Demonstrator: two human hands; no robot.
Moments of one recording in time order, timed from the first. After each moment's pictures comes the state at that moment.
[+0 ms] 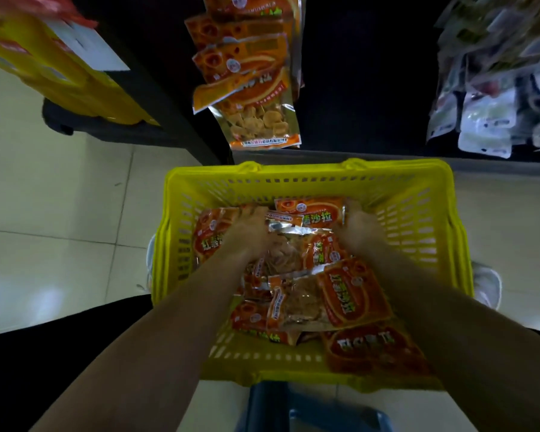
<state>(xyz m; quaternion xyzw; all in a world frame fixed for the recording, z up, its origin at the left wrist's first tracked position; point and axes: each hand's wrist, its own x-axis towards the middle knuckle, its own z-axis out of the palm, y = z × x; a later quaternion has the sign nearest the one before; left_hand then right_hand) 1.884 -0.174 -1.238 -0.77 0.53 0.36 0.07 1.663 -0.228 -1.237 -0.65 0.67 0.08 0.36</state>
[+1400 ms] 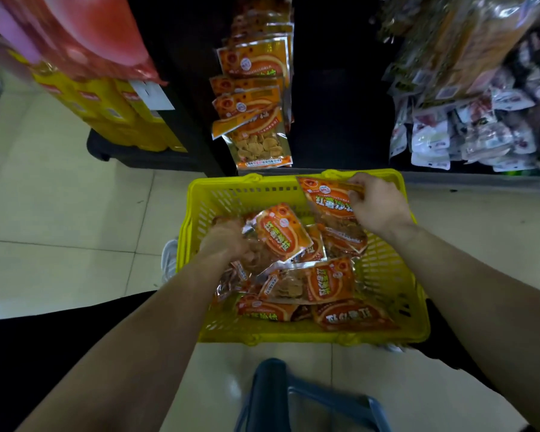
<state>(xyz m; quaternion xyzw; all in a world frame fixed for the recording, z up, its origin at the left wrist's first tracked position) 1.907 -0.136 -1.156 -0.80 0.50 0.32 0.10 1.630 -0.229 -1.099 -0.71 0.65 -0.07 0.27</state>
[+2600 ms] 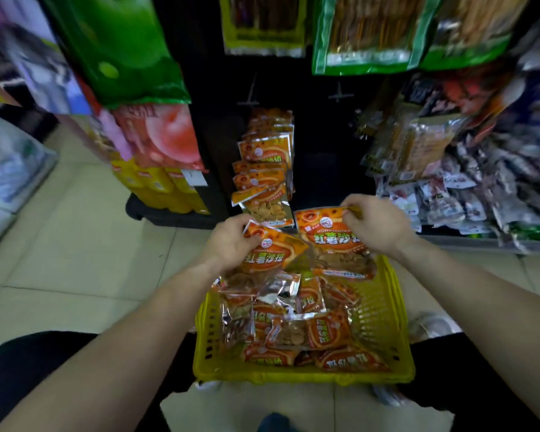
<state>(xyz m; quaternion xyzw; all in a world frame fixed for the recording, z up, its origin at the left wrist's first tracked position) 1.906 -0.156 -0.990 -0.74 0.56 0.31 -0.20 1.632 -0.233 -0.959 -0.78 0.58 -0.09 0.22</state>
